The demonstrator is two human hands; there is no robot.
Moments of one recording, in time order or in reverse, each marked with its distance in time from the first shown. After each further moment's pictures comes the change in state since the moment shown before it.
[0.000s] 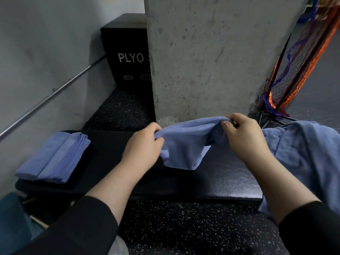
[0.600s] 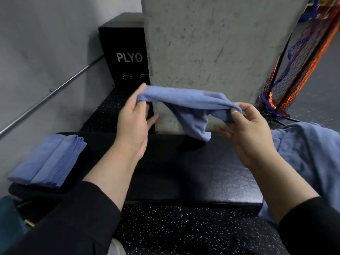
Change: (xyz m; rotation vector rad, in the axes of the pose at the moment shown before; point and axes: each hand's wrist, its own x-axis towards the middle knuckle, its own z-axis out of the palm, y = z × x) left_hand 0.041 0.025 -0.009 -1.168 0.188 -0.064; right_hand 0.016 0.005 0.006 0.917 0.002 0.090
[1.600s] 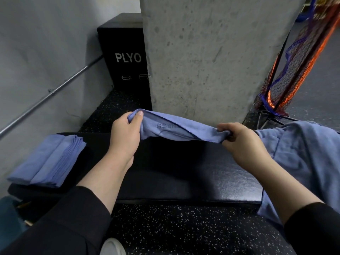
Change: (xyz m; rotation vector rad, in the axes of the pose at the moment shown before) left_hand -0.003 -0.016 -0.034 0.429 0.126 -0.047; right_hand -0.003 0.021 -0.030 -1.065 -0.150 -0.189
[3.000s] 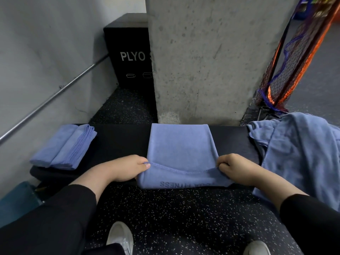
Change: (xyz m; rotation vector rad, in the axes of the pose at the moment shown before) left_hand -0.038 -0.074 -0.068 0.859 -0.946 -0.099; right_hand -0.064 0.037 0.018 -0.229 -0.612 -0.011
